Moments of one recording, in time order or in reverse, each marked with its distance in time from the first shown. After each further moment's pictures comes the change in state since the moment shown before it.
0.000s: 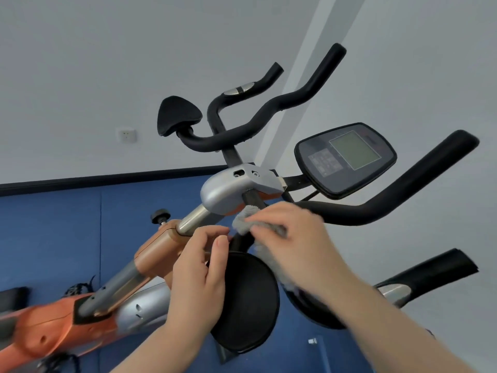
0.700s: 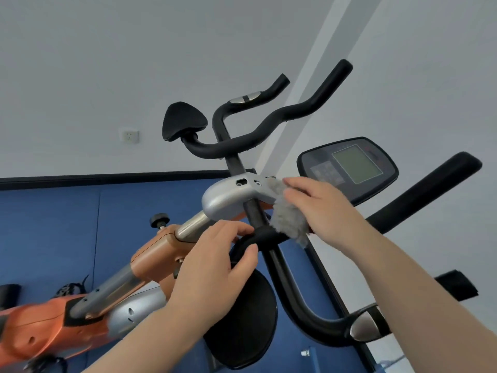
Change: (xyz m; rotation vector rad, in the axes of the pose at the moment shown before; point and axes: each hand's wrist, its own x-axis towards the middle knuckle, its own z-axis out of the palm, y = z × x) left_hand 0.022 0.021 0.000 0.267 -0.262 0.092; right_hand 0.052 0.009 -0.045 -0.104 -0.078 0.206
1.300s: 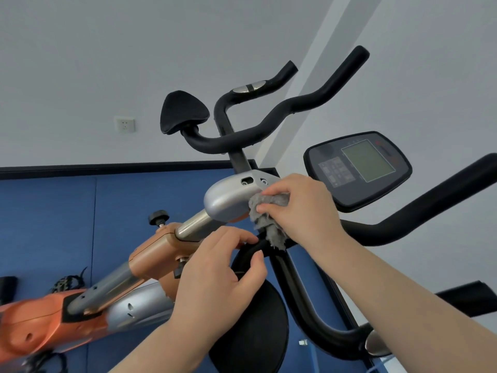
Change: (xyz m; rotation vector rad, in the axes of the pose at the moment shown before) left_hand 0.001 -0.003 0.003 -0.025 0.098 -0.003; right_hand 0.030 -0.002 0.046 -0.170 0.152 -0.116
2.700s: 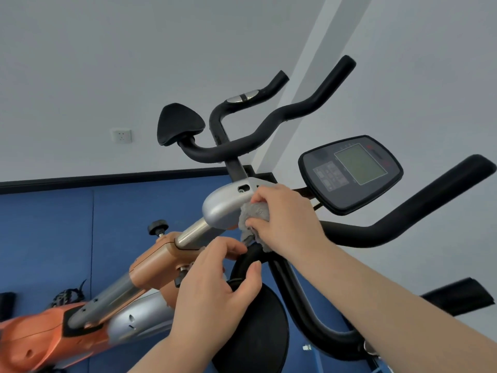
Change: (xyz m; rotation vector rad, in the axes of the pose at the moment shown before) left_hand -0.008 -0.008 0.002 -0.096 0.023 -0.071; right_hand -0.005 -0.011 0.009 -0.156 -0.069 -0.118
